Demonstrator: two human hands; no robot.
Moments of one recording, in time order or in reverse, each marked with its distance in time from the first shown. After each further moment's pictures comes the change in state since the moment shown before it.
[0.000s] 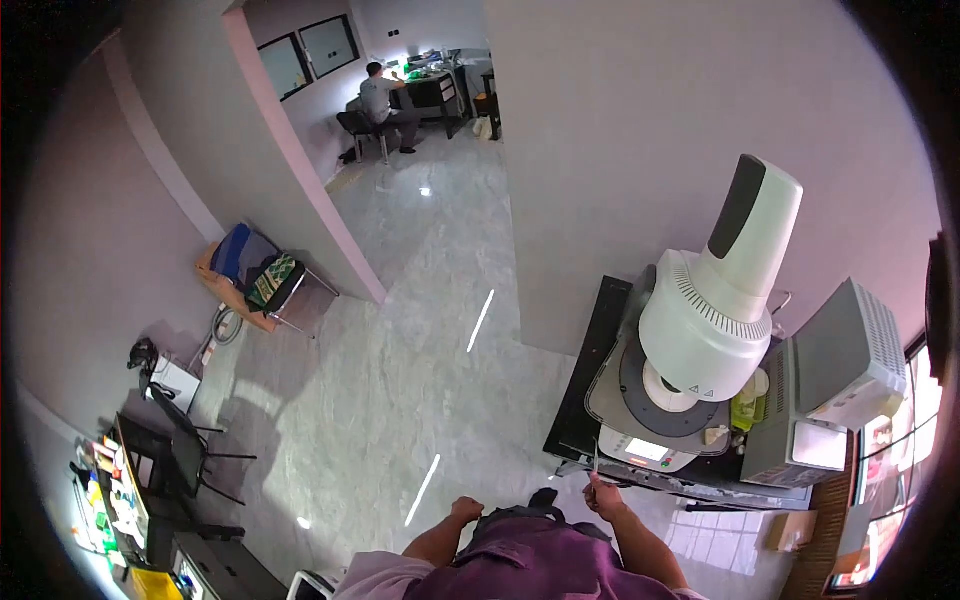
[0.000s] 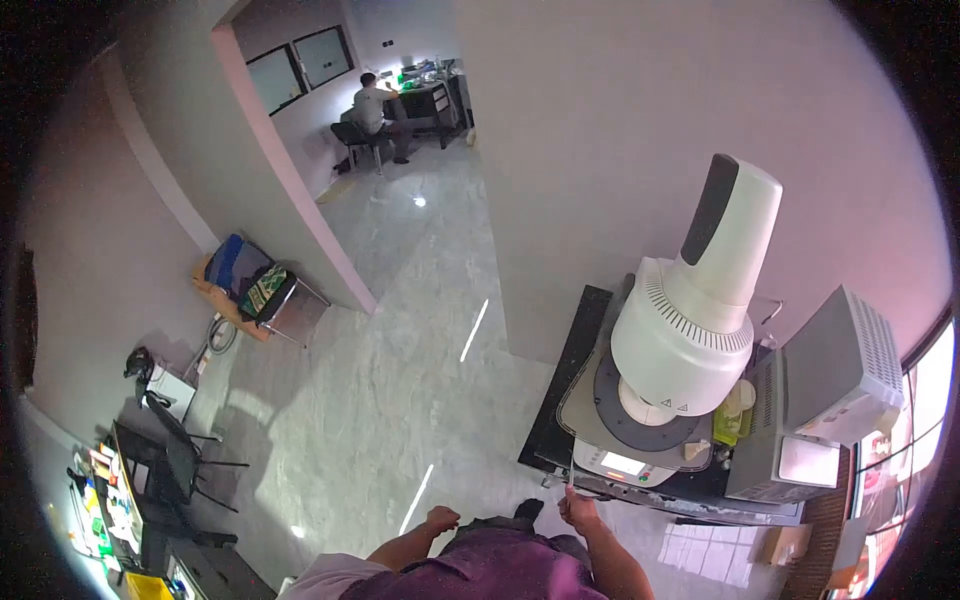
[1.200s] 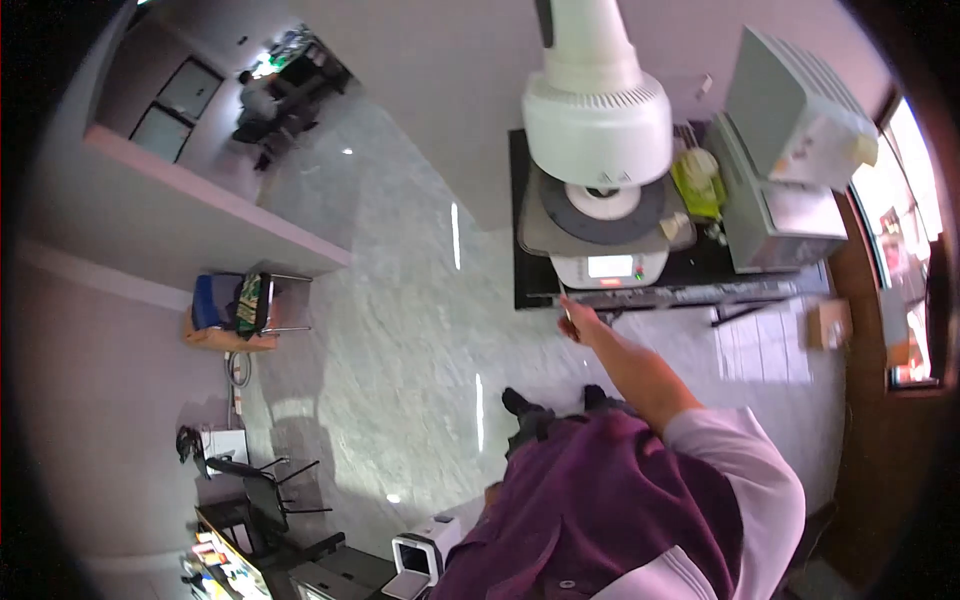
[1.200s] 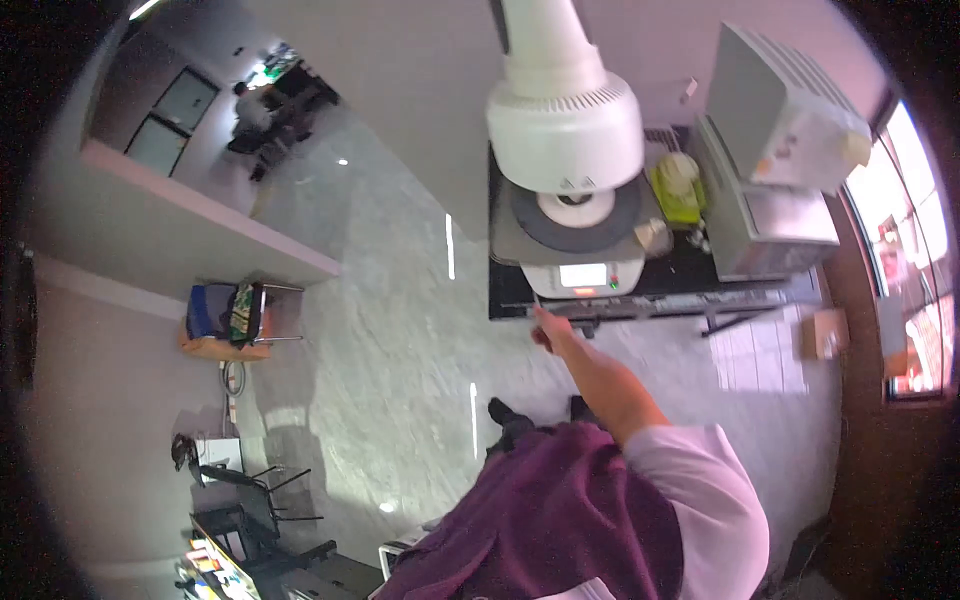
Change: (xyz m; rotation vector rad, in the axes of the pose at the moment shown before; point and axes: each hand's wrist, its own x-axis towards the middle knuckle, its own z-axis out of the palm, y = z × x) left_hand -0.178 -0.181 0.105 -0.375 0.096 -0.061; right_hand 0.025 -0.019 0.032 0.171 0.116 0.066
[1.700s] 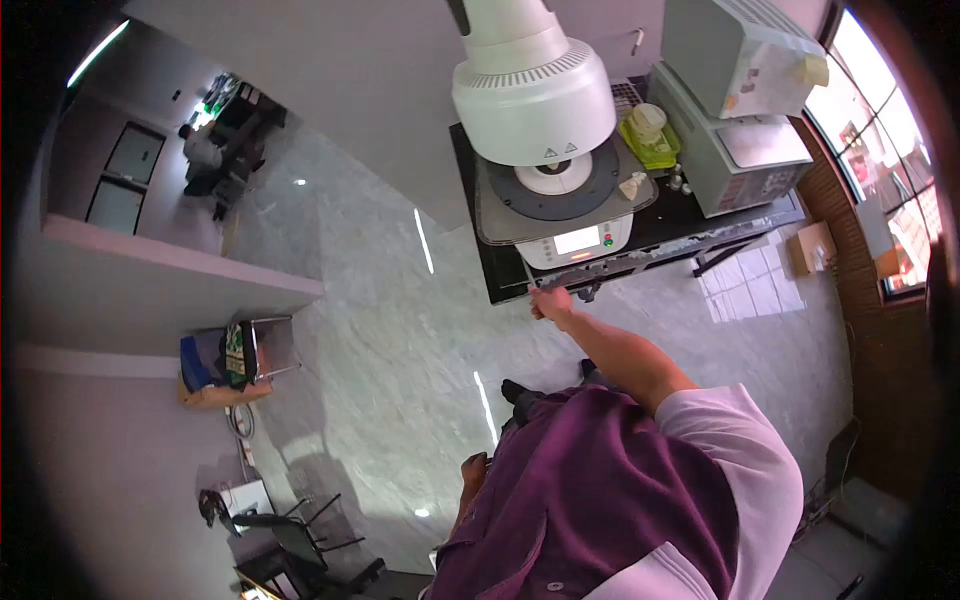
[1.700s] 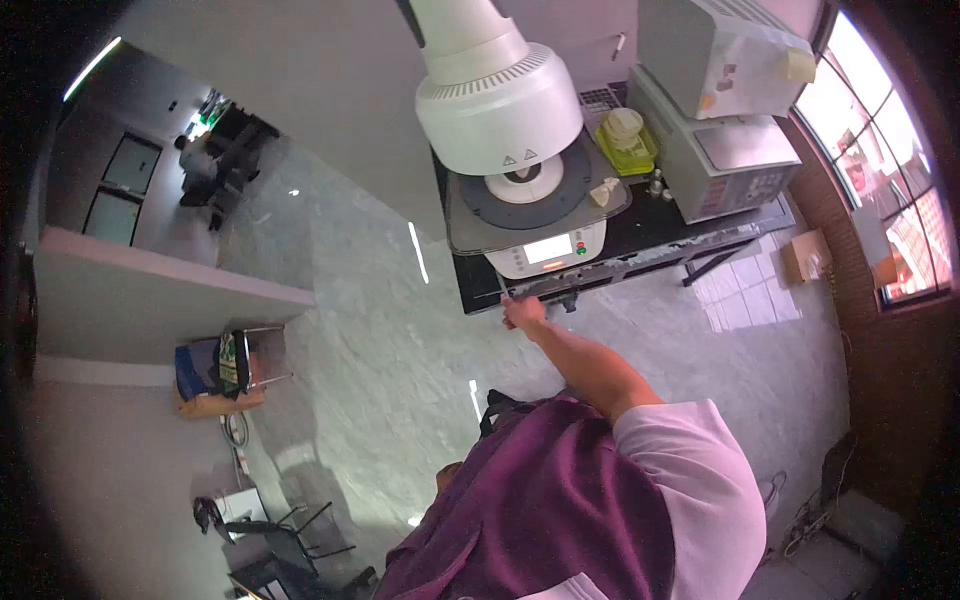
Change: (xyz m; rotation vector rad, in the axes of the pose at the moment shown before) left_hand 0.010 0.119 -0.083 -0.090 -0.093 -0.030; right_hand -0.014 0.006 0.030 -0.035 0.273 -0.311
